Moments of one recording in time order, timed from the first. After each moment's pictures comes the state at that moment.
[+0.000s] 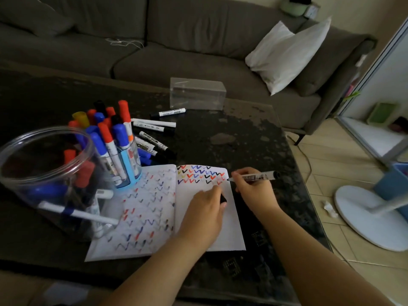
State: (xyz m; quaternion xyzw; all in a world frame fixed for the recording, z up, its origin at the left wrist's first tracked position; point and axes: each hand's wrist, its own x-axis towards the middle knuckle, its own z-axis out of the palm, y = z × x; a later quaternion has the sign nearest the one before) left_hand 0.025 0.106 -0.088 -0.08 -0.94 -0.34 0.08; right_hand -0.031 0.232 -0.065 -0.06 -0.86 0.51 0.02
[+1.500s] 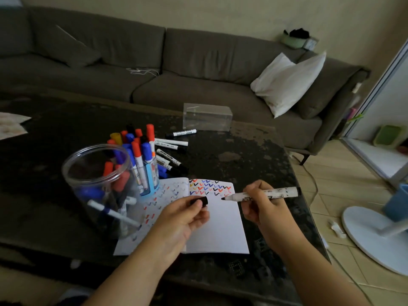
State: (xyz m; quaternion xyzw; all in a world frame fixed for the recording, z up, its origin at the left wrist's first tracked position) left_hand 0.077 0.054 -0.027 0.17 -0.46 -0.87 -0.04; right_hand 0.049 0.223 0.009 0.02 -0.70 0.71 -0.07
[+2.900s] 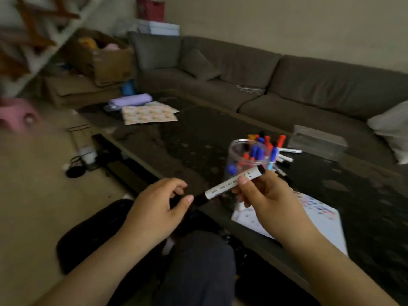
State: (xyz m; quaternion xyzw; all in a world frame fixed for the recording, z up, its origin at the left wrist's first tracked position) left_hand 0.286 -0.120 0.012 0.22 -0.88 -0.33 0.26; right_hand 0.178 0.050 0.070 0.32 -0.77 0.55 -0.12
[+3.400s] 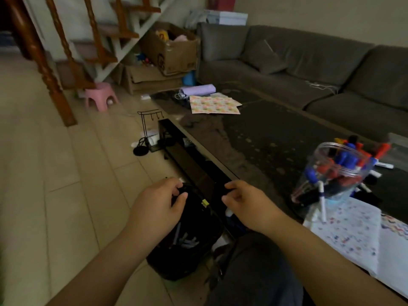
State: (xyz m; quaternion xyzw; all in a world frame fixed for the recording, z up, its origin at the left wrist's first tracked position) left_hand 0.391 -0.195 -0.020 0.38 -0.87 -0.19 0.26; right_hand 0.216 -0.090 0.000 0.44 -0.80 0.28 -0.29
